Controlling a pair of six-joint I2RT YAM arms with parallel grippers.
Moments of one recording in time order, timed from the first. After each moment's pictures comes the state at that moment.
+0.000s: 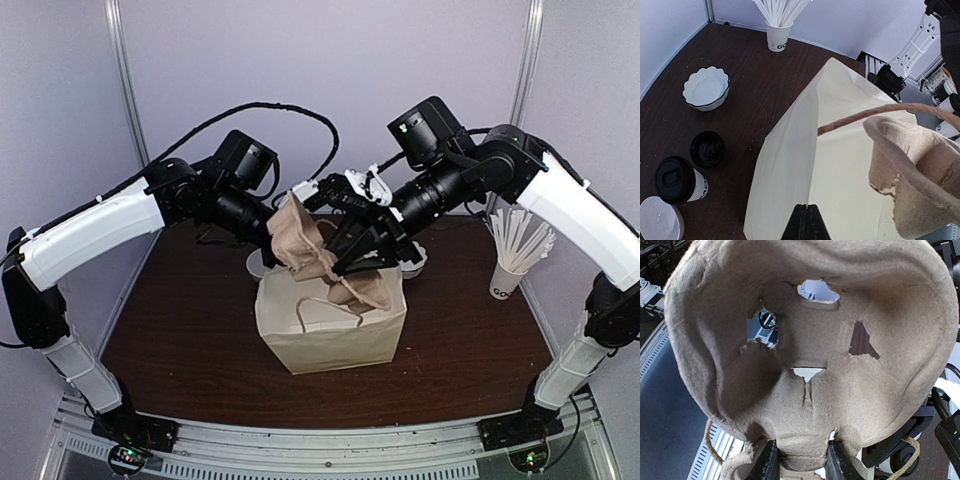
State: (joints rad) left arm -0.92 1.61 1.68 -0.79 0.45 0.12; right arm 0.97 1.62 1.96 -1.09 -0.65 -0.68
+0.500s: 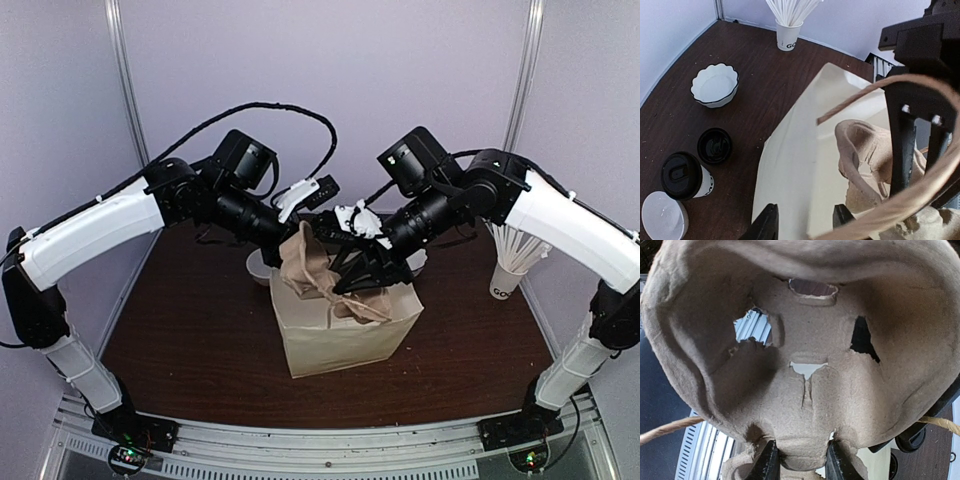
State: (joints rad) left arm -0.91 1.61 1.68 -0.79 0.43 0.11; right arm 0.97 1.59 1.78 -1.01 -0.50 -0.68
